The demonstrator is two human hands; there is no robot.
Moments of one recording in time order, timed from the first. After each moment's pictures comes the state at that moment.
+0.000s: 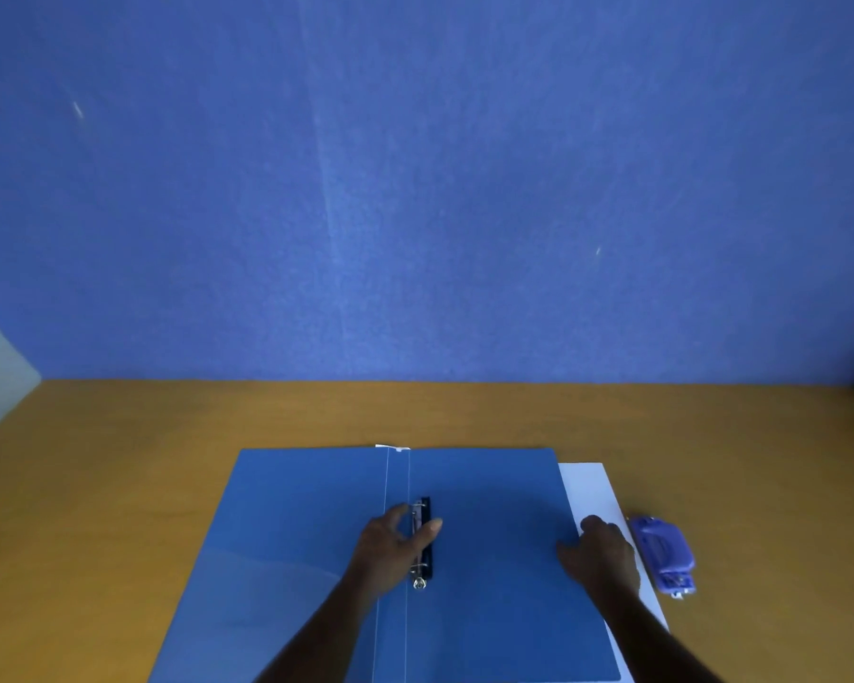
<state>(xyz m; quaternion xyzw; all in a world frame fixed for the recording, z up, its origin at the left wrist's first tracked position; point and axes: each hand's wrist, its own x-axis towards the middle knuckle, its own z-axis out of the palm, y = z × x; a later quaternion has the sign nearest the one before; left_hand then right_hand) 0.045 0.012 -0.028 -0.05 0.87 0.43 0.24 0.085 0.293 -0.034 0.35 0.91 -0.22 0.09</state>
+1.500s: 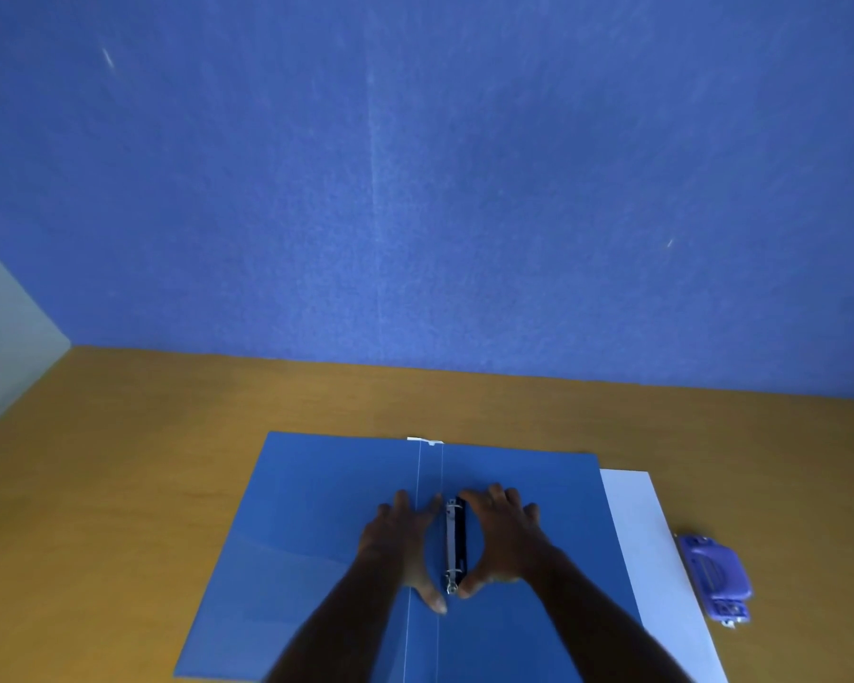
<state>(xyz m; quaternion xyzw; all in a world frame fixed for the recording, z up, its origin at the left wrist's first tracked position) 0.017 -0.010 -0.017 0.12 0.94 0.08 0.30 0.022 0.173 -0.028 -0.08 0.96 -0.11 0.23</state>
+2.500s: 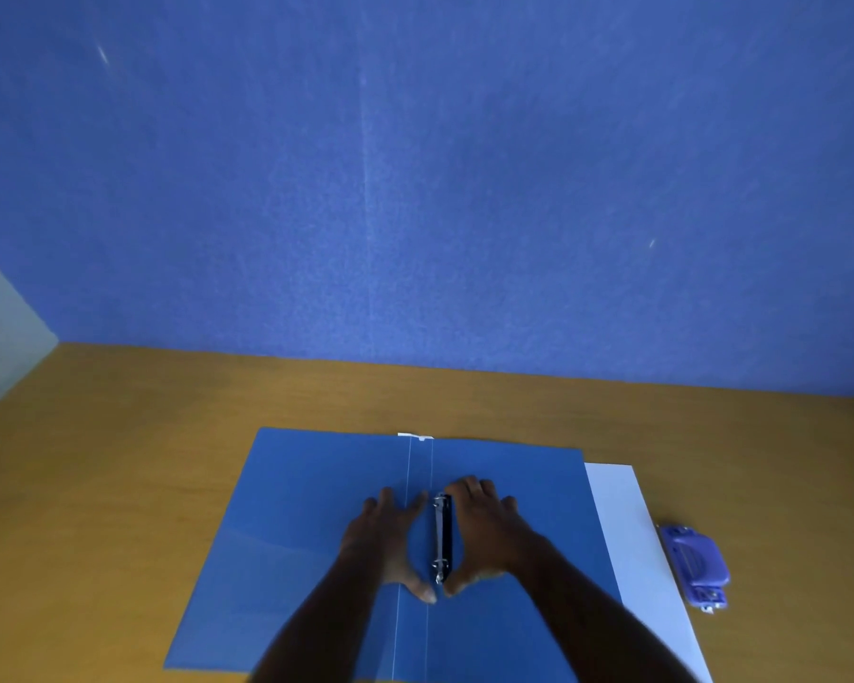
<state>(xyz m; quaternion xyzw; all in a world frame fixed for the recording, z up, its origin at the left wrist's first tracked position) 0.024 -0.020 -0.030 0.12 0.95 0.10 0.27 0.030 0.160 -0.005 -0.14 0.96 -0.08 0.23</state>
